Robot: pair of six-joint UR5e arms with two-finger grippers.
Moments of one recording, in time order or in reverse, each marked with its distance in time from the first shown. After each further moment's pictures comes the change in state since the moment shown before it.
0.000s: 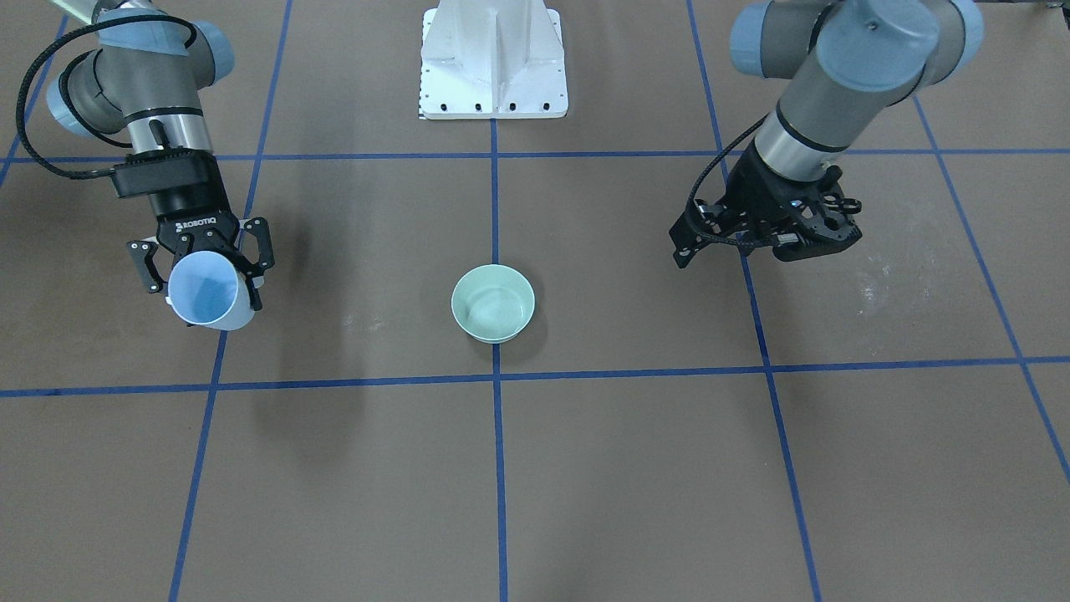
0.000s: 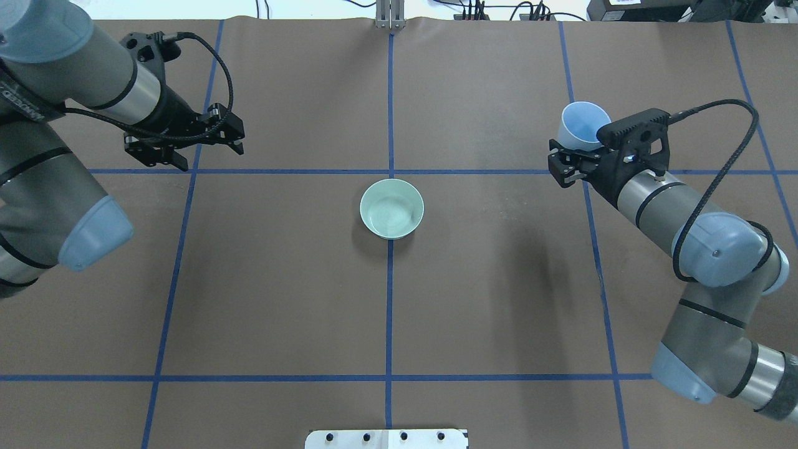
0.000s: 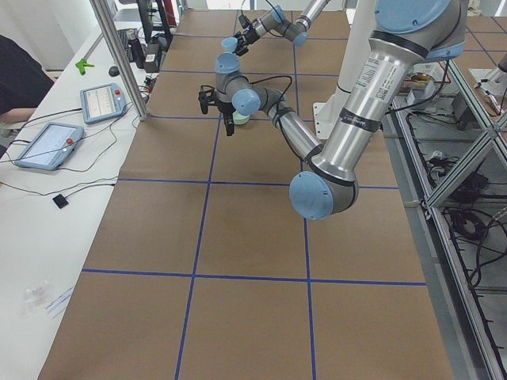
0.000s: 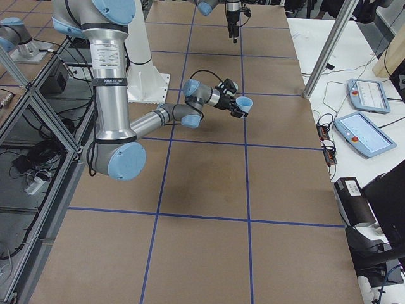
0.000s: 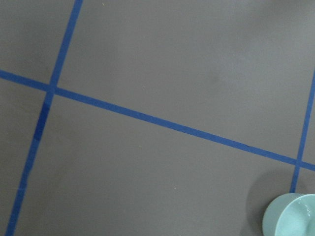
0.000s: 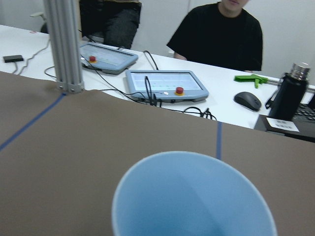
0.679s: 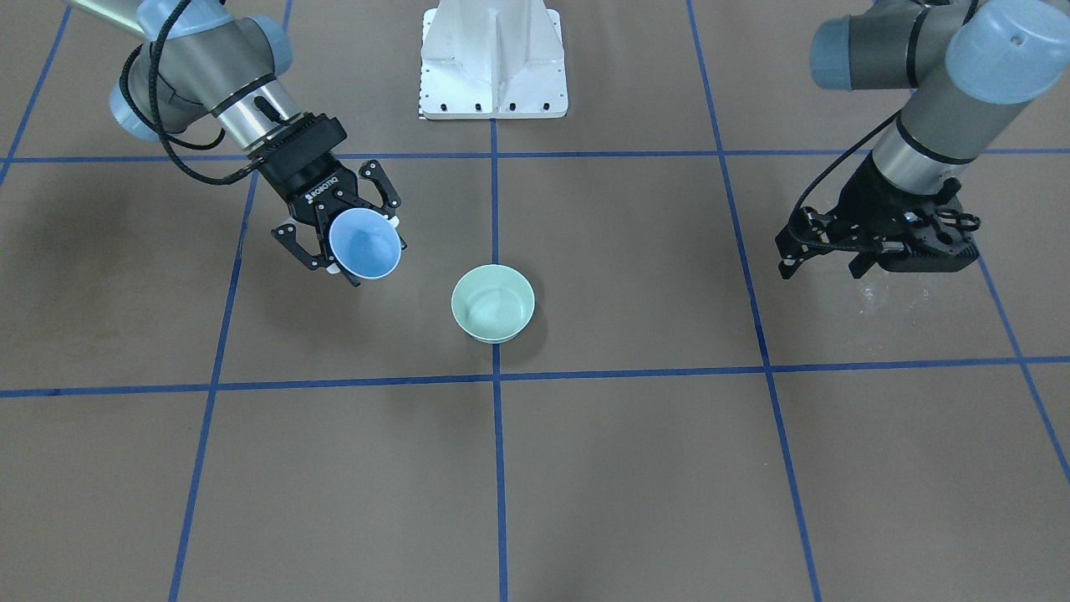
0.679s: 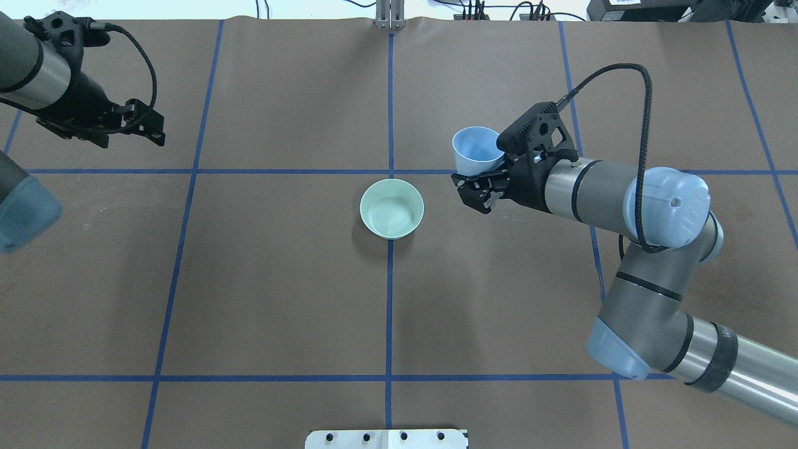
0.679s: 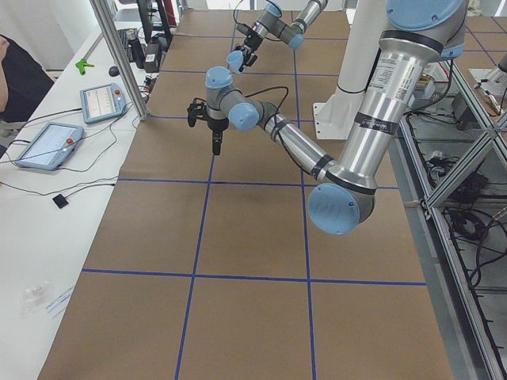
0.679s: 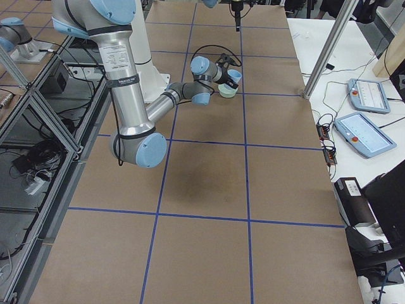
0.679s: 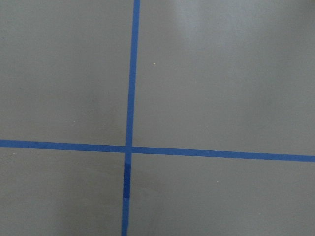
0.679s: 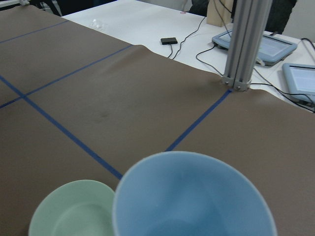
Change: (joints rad) left arm -0.123 0.132 -0.006 0.001 -0.003 0.370; right arm -0.005 0.205 -0.016 -0.082 0.388 -0.149
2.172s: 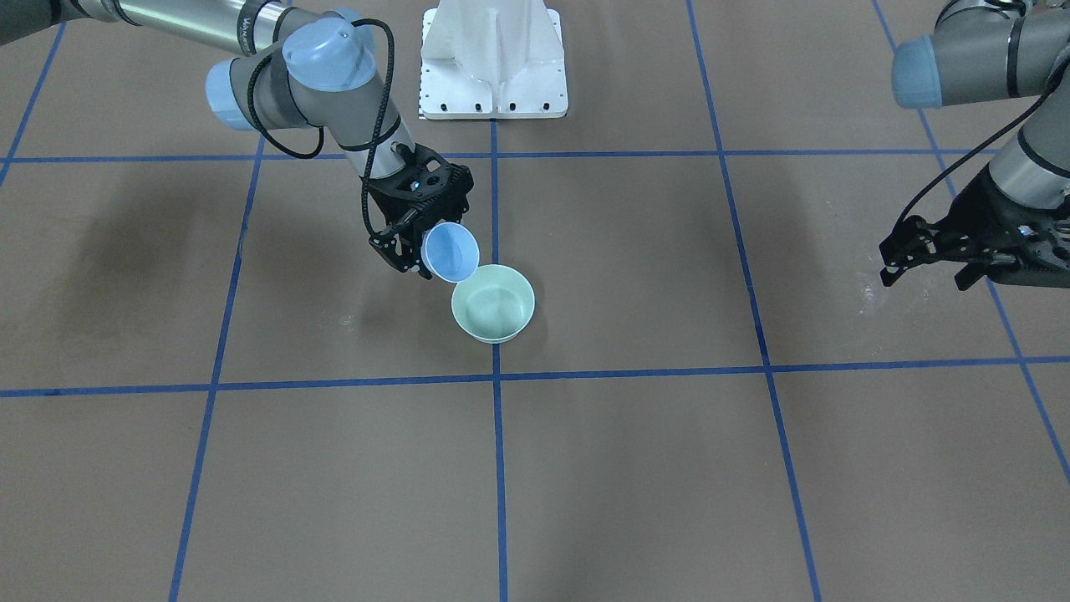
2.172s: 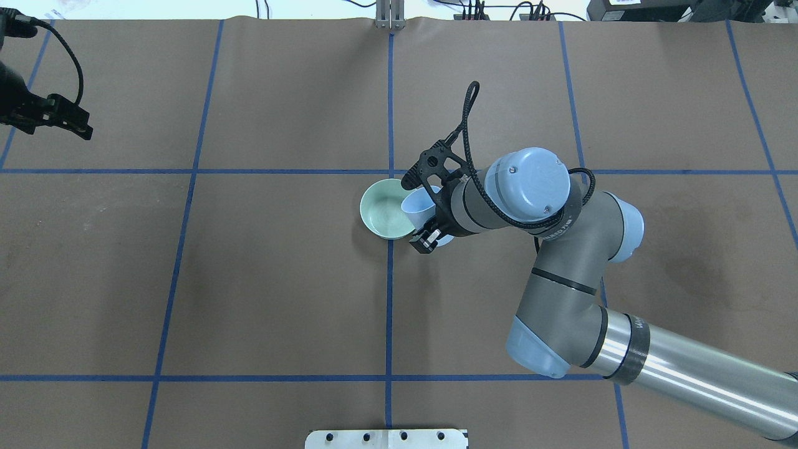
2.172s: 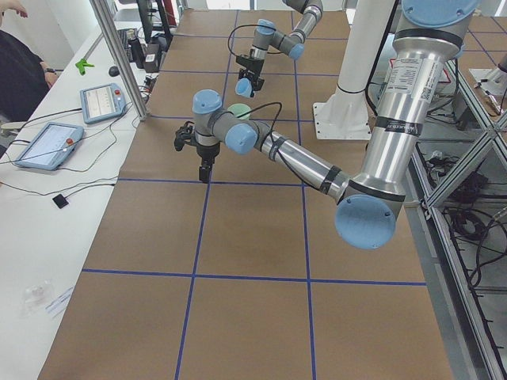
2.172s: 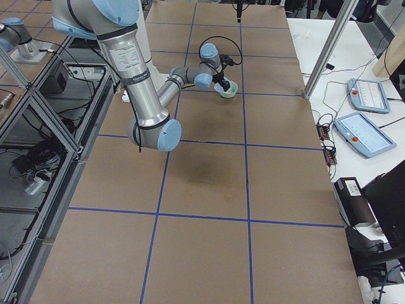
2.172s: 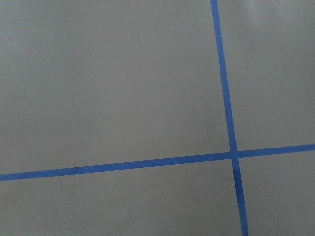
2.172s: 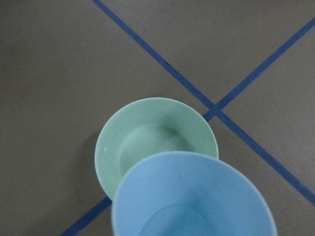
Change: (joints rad) left arm -0.127 0.078 0.052 0.002 -0.037 0.258; right arm -0.057 0.216 -0.099 -0.518 0.216 -0.122
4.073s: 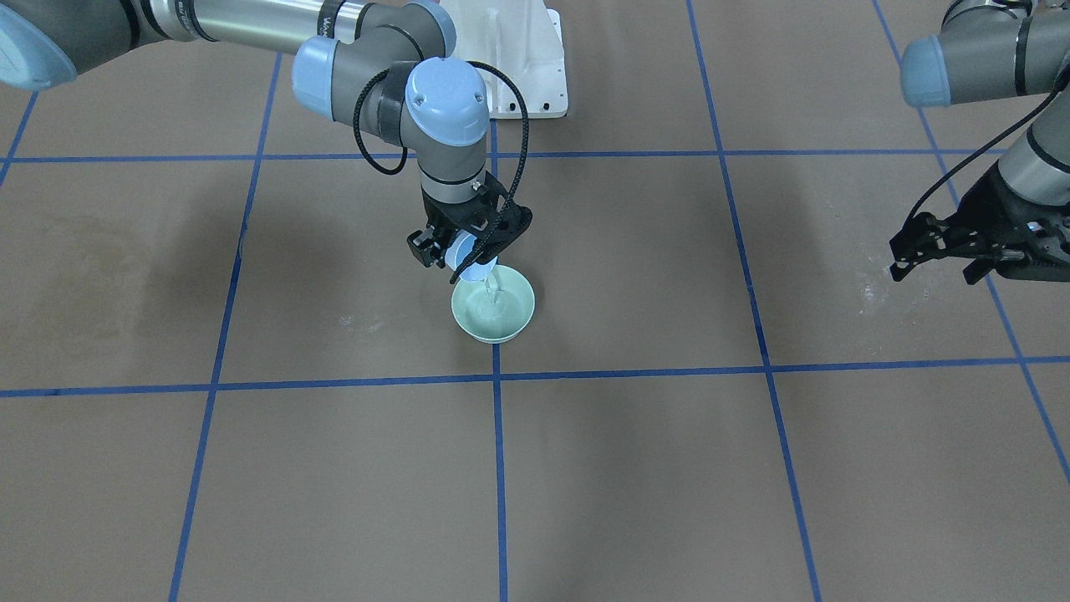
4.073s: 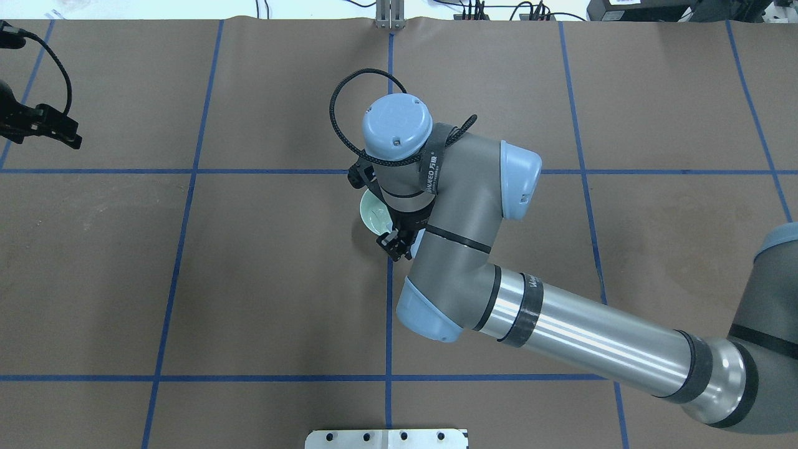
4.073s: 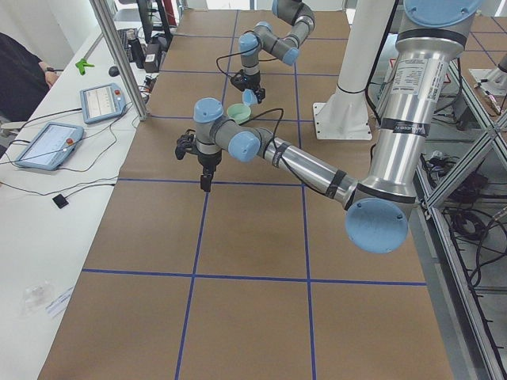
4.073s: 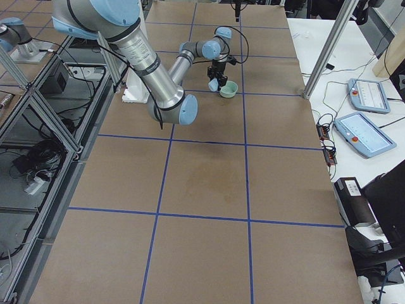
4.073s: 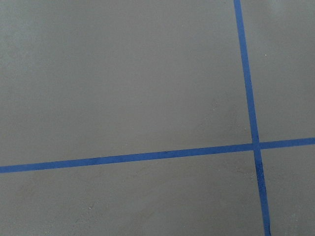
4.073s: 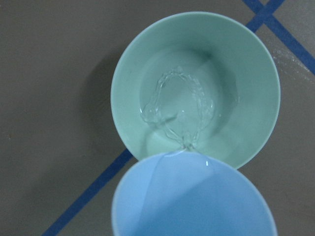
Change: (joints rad) left arm -0.003 0.041 -0.006 -0.016 -0.002 0.004; right arm 0.007 0.325 -0.190 -0.652 0.153 -0.075
